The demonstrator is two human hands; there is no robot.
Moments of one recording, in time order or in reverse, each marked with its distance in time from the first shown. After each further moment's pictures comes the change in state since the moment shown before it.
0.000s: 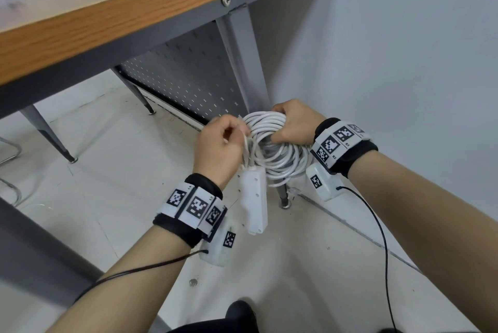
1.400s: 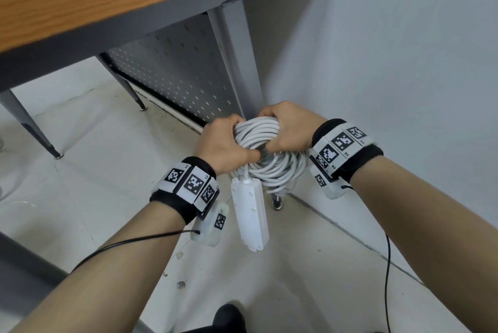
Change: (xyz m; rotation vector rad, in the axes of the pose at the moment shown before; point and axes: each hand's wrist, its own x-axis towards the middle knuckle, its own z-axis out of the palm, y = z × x) left_hand 0.028 -0.015 0.015 0.308 -0.303 -0.049; right_hand -0.006 -0.004 -0.006 -0.124 -0.117 -0.111
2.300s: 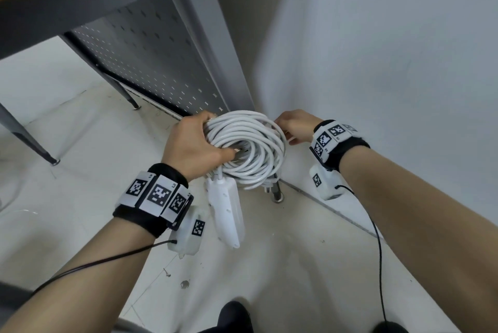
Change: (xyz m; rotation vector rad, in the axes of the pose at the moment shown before) left_hand 0.000 -0.020 -0.006 -0.002 0.054 0.018; right_hand 0.040 0.103 0.028 0.408 0.032 0.406
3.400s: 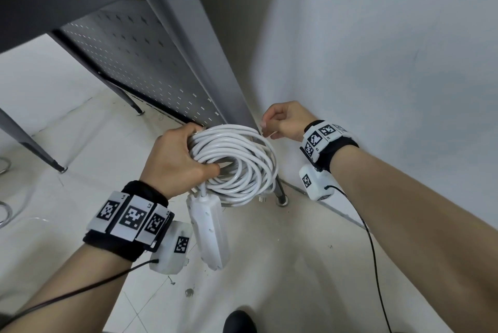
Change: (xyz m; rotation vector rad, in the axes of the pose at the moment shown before) left_hand -0.003 -0.010 -0.010 0.024 -0.033 0.048; right_hand 0.029 0.007 0.008 0.329 0.039 -0.268
